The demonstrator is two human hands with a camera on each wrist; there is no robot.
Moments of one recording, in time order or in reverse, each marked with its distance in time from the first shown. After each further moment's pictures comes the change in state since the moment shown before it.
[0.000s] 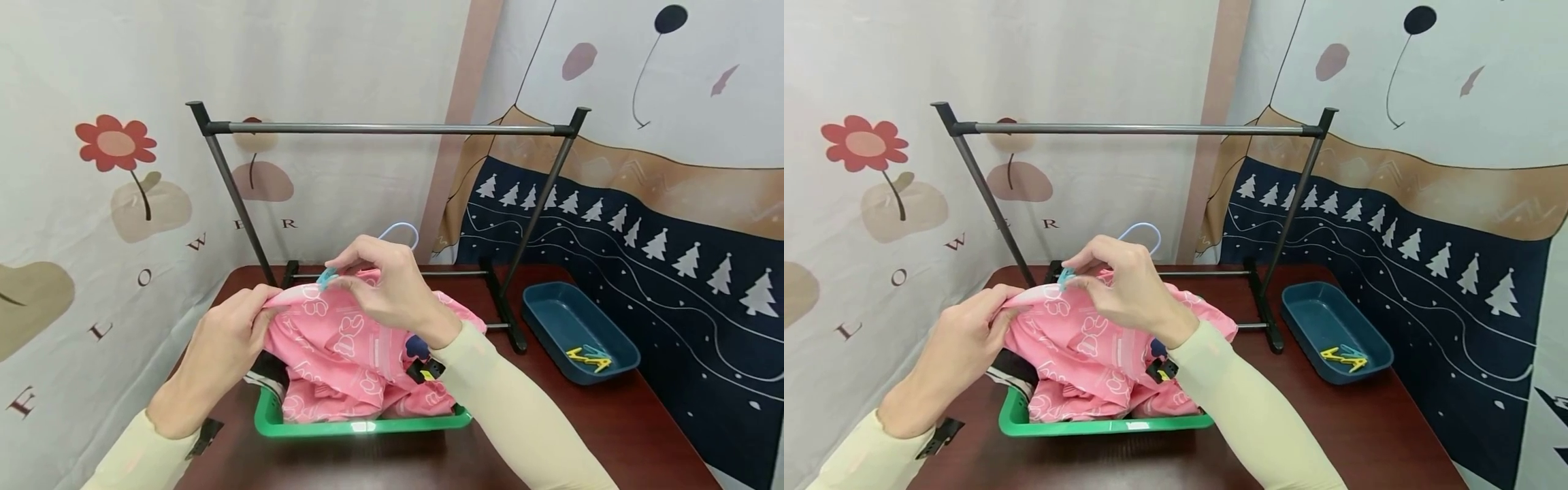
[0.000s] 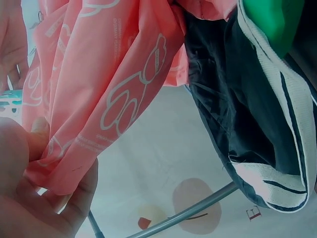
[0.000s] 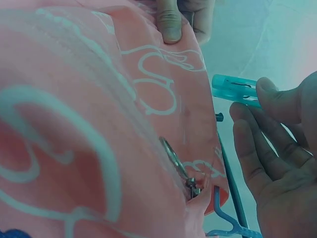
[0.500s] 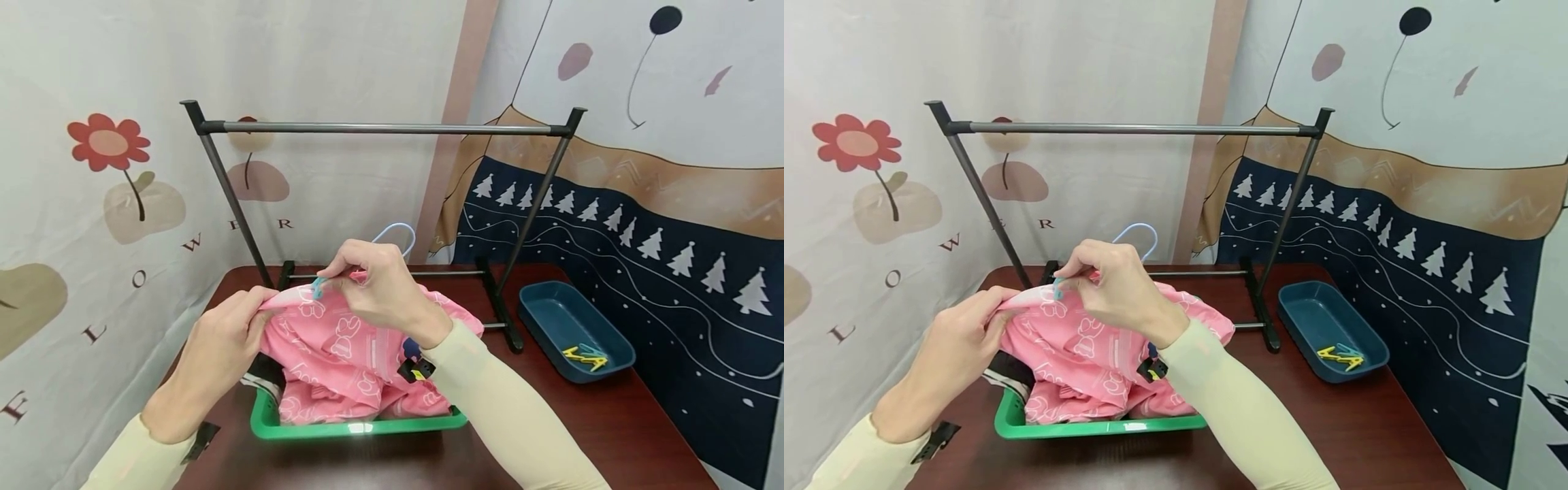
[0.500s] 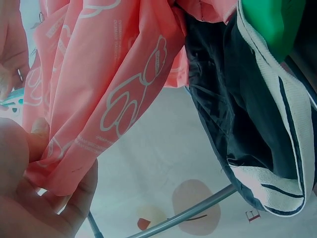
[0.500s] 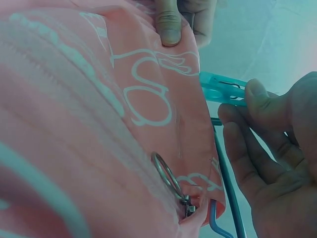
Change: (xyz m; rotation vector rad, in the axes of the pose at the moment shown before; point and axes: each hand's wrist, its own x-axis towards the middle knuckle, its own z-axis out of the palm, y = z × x) left_hand 0.000 0.001 0.001 0.004 0.019 0.005; right_hand 0.006 0.001 0.008 -0.063 -0.019 -0.001
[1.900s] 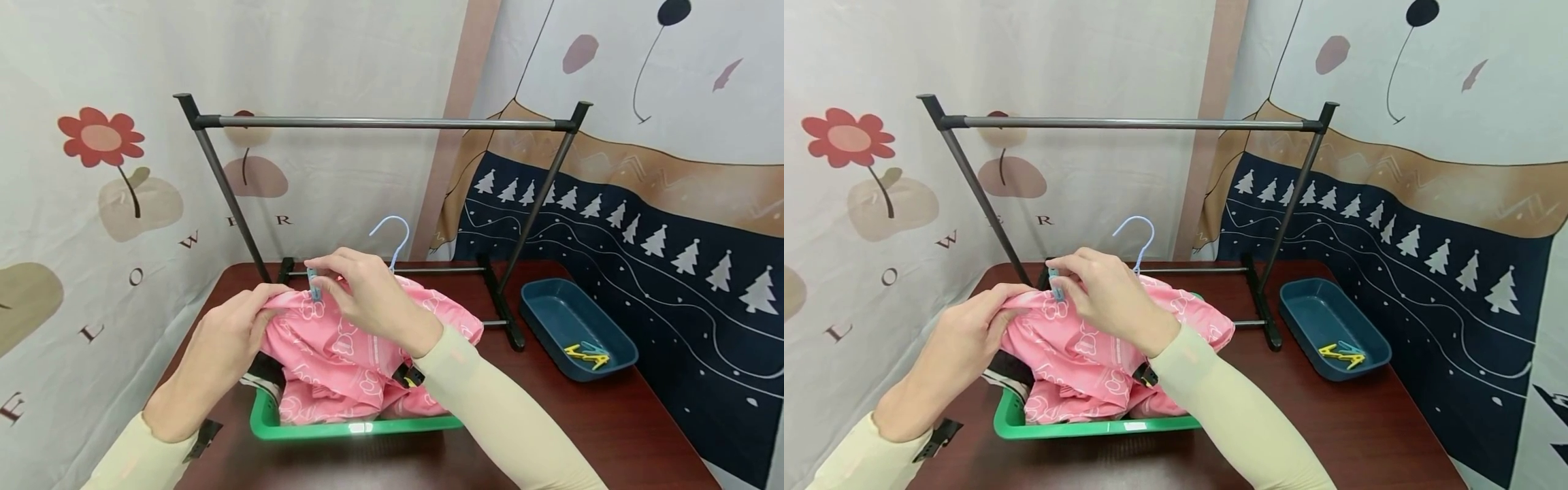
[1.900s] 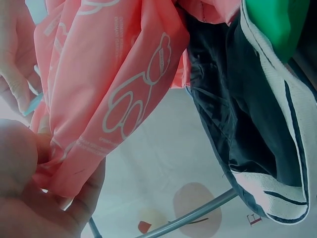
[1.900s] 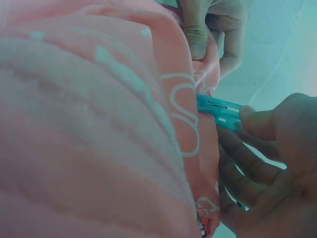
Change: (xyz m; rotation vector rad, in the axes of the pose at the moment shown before) left_hand 0.004 -0.002 0.007 -0.014 -0.049 0.024; right_hand -0.003 0.003 0.020 -0.239 -0.122 0.155
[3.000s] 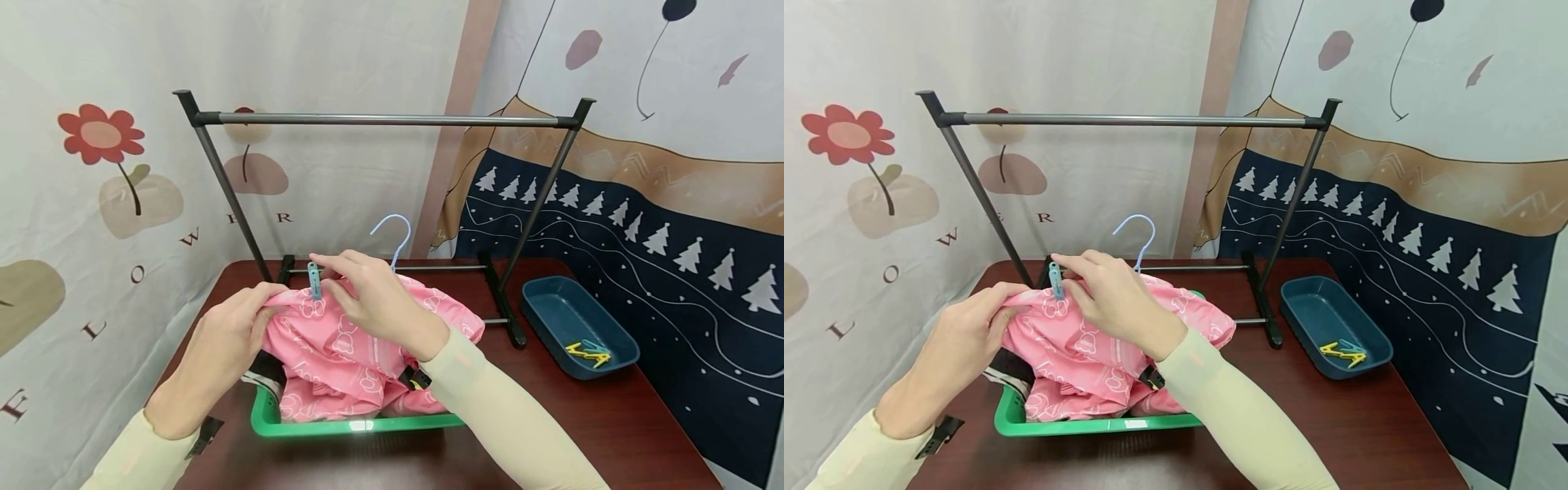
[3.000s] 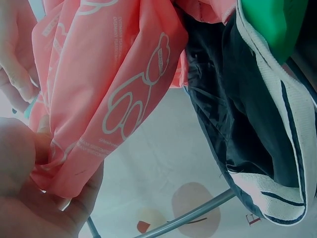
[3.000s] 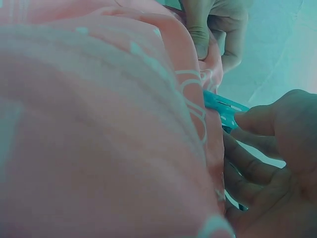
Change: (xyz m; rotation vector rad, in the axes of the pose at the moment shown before) left_hand -0.001 -0.001 0.000 -0.001 0.034 0.038; right_hand -0.009 0.002 -0.001 -0.030 -0.023 0.025
